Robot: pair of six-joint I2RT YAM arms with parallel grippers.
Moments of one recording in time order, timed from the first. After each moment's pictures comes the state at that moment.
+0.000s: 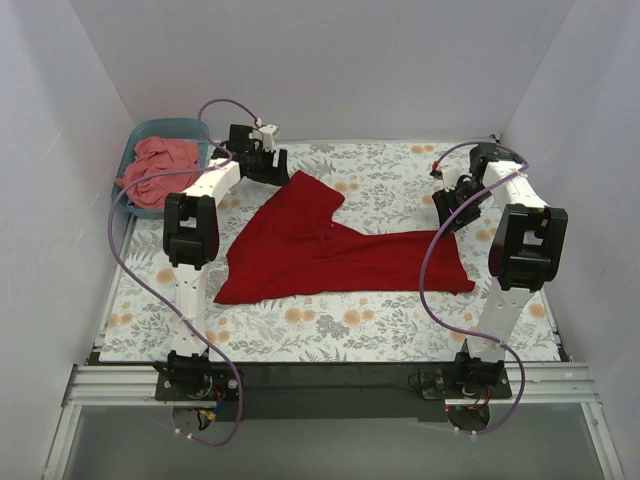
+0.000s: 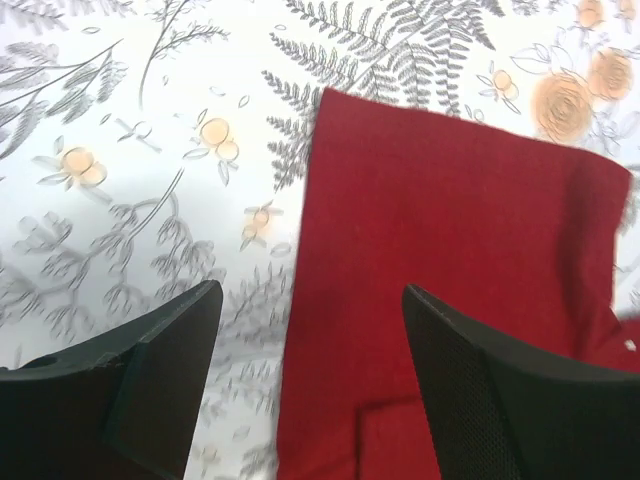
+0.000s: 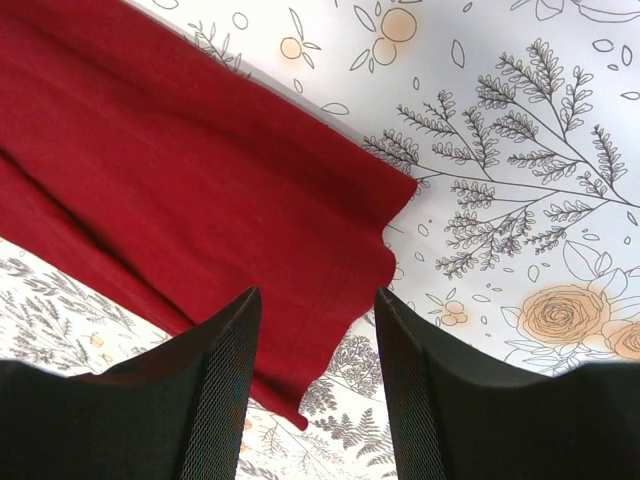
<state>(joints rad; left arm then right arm) -0.16 2.36 1.96 -0.38 0.44 0.07 -0.08 1.99 1.62 -1.07 -0.35 -0.59</state>
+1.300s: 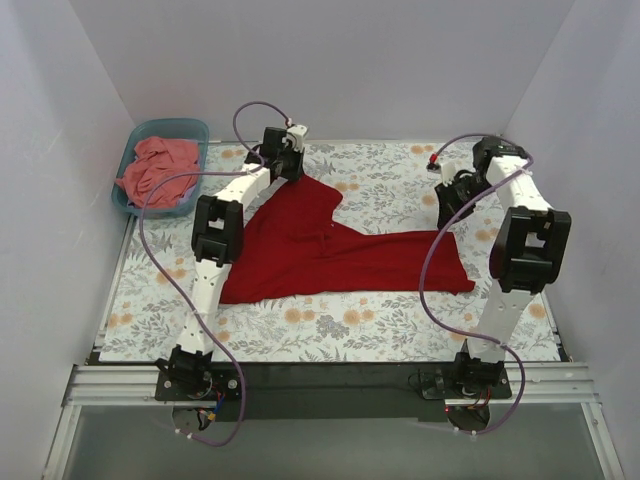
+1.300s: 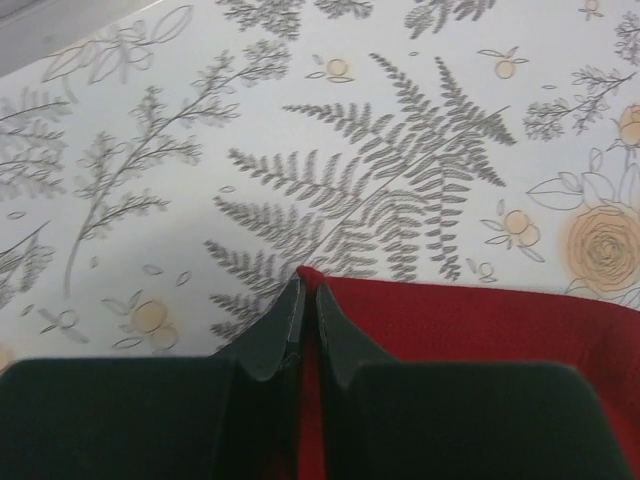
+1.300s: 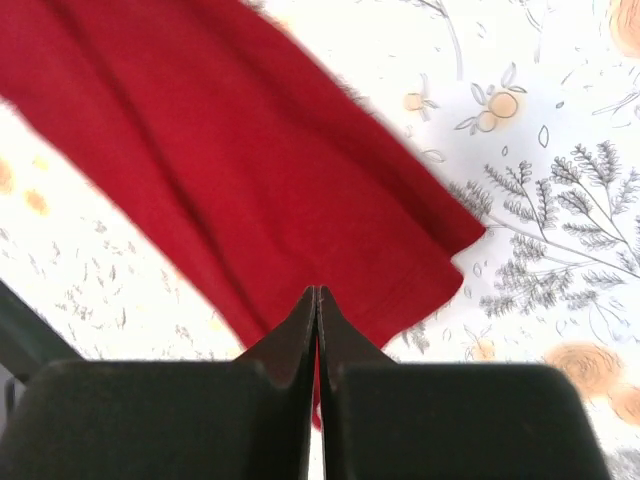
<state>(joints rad) -0.30 2.61 2.23 -0.26 0.24 0.07 -0.08 1.99 1.67 -1.19 -0.54 -0.73</state>
